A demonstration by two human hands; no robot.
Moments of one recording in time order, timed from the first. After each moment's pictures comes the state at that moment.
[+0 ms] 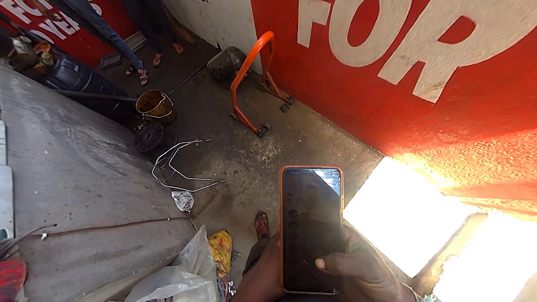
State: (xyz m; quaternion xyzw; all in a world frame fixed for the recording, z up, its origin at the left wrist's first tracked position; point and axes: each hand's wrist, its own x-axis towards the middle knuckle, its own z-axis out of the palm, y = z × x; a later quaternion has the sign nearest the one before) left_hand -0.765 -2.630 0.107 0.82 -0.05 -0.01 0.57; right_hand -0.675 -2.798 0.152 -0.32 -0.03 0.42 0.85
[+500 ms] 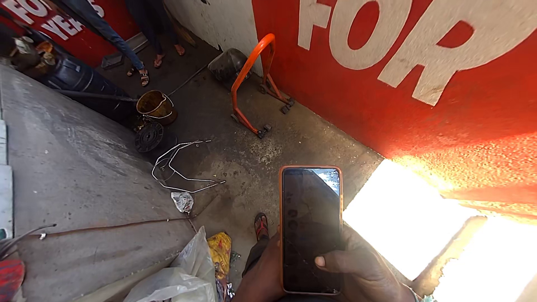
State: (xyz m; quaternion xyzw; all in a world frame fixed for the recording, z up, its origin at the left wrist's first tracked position) left_hand -0.763 -2.630 0.106 0.82 -0.05 0.01 0.56; right_hand -0.671 -2.797 0.157 -0.33 -0.02 0.42 0.84
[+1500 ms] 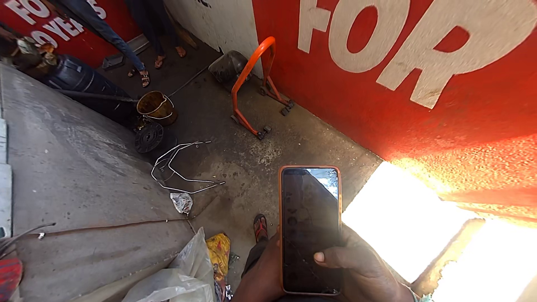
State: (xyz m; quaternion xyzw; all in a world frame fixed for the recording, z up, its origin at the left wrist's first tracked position) left_hand -0.763 -2.631 0.109 0.82 -0.05 0.00 0.56; right_hand -0.673 -2.796 0.158 -0.34 -0.01 0.42 0.84
